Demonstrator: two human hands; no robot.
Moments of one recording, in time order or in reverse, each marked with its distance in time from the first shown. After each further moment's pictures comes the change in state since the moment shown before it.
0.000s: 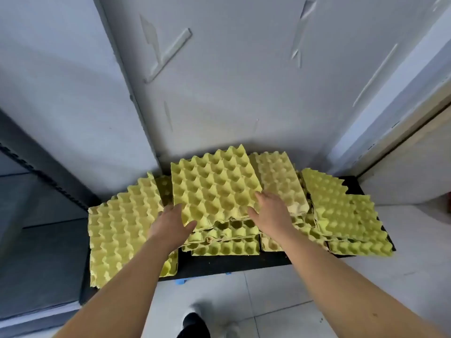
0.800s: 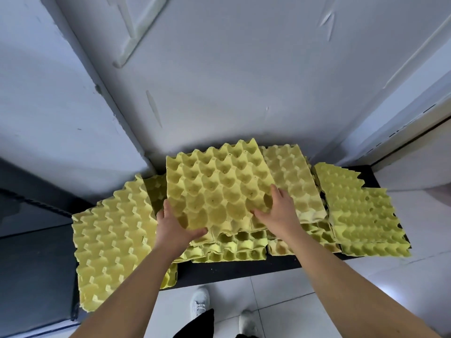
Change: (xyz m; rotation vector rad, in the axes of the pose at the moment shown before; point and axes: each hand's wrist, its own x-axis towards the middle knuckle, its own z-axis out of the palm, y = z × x) left_hand 0.076 0.002 0.028 -0.554 -0.035 -0.237; right_hand 0.077 0.030 0.046 0.315 -0.065 0.254
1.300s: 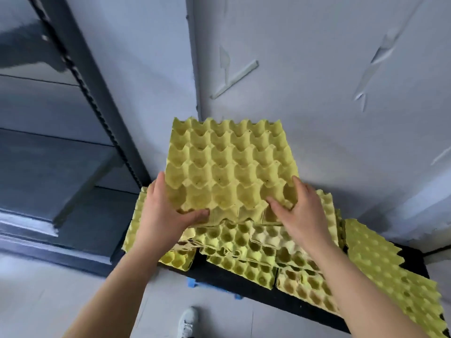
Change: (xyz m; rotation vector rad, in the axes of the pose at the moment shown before) left_hand -0.218 0.054 -0.077 -0.206 0.586 0.228; right_hand -0.100 -0.059 -0.128 0.097 0.144 -0.532
